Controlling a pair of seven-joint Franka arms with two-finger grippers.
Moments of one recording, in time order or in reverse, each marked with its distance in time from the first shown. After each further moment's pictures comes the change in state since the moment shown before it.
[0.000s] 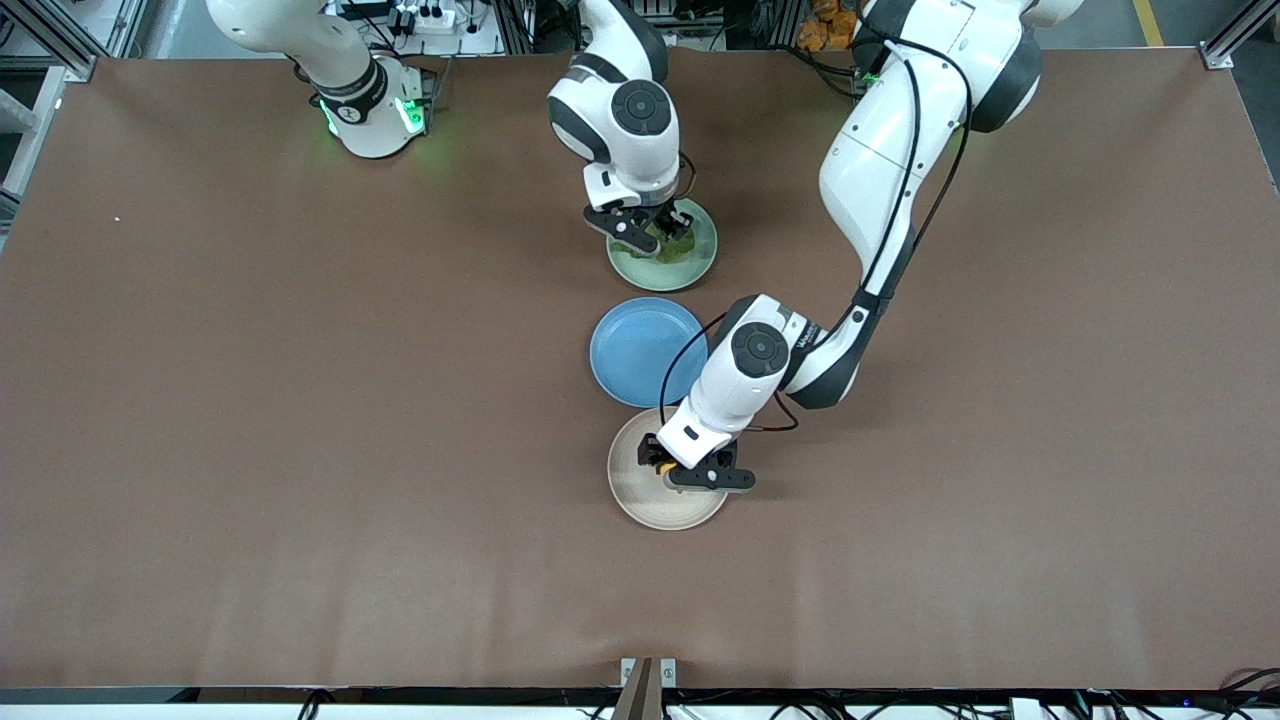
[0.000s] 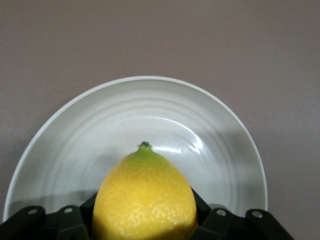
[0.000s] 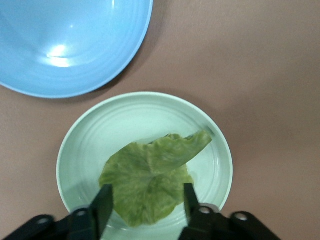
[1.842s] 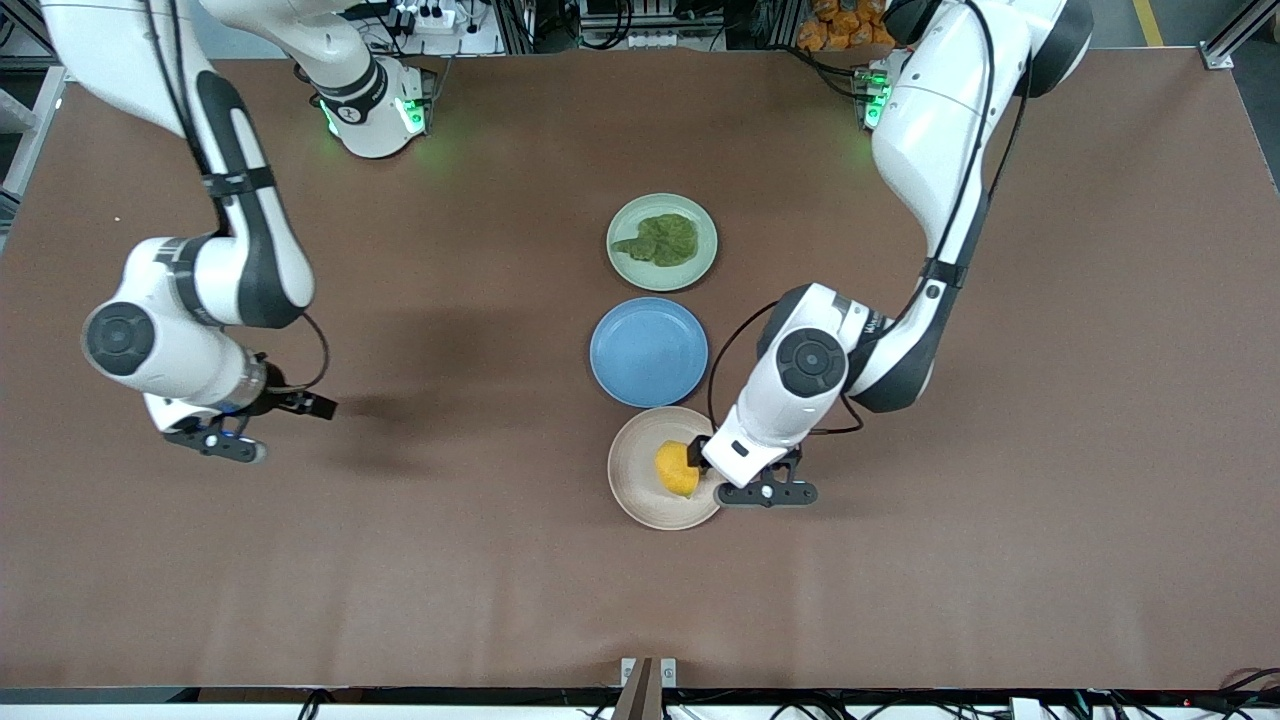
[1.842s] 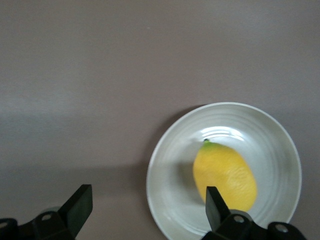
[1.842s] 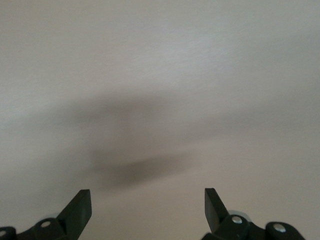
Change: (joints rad) left arm 0.083 -0.164 0.035 0.036 0.037 -0.410 0.065; right arm -0.795 -0.049 -0.260 0.017 -0.085 -0.114 -1.266
